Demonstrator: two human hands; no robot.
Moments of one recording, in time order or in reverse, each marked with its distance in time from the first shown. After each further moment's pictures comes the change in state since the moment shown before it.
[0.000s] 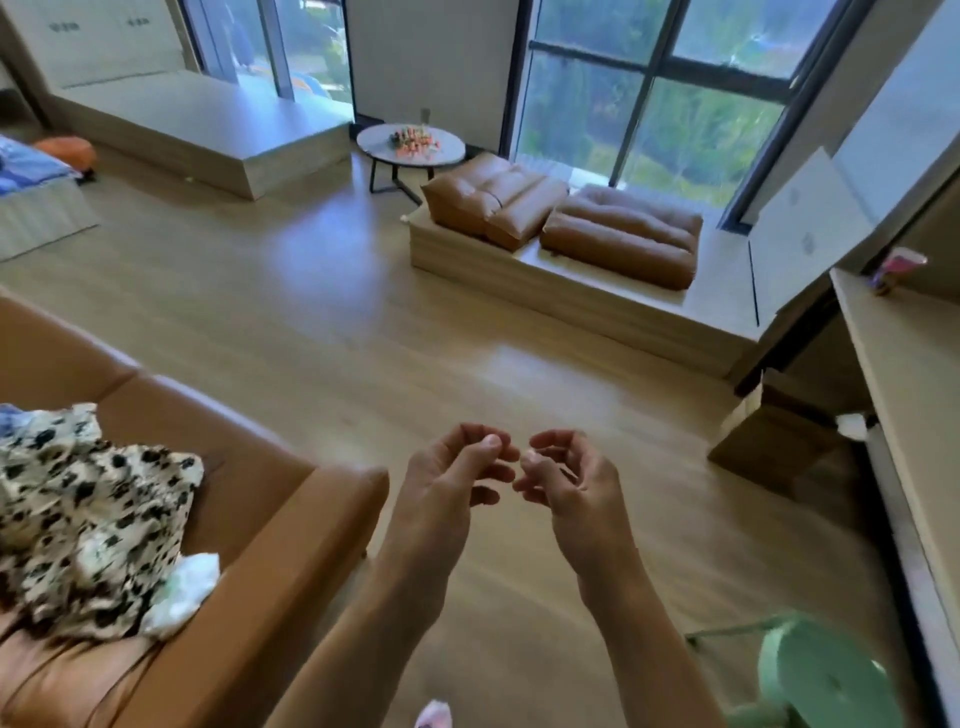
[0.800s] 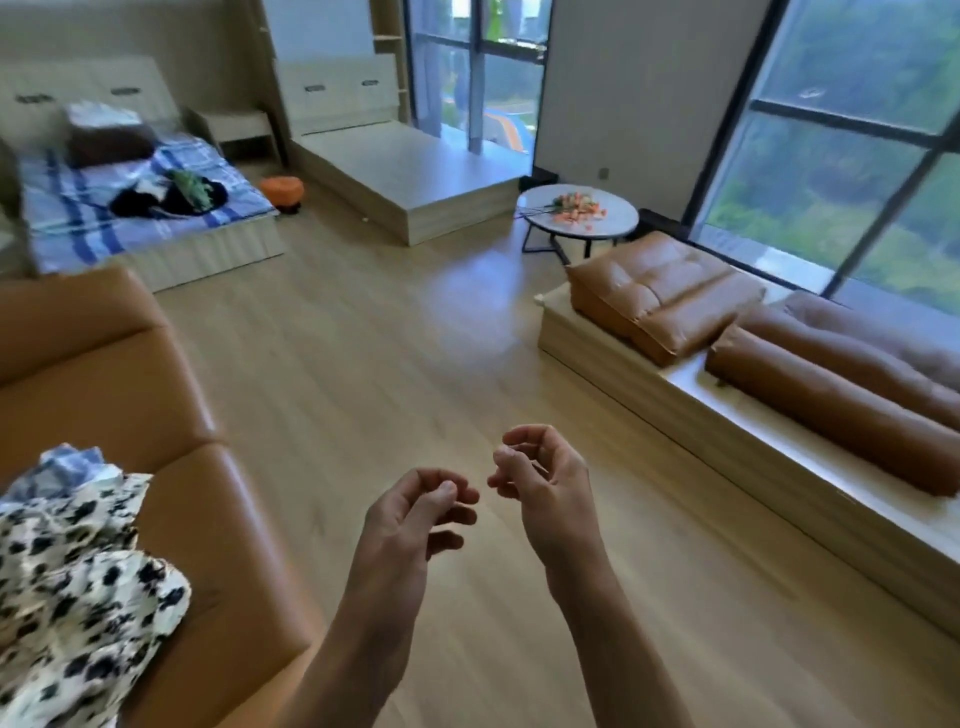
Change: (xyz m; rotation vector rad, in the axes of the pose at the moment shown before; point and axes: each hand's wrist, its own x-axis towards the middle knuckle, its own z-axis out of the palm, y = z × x) left_hand 0.487 0.087 -0.010 -0.049 0.561 0.070; right_hand 0.563 -0.074 0.127 0.061 -0.459 -0.032
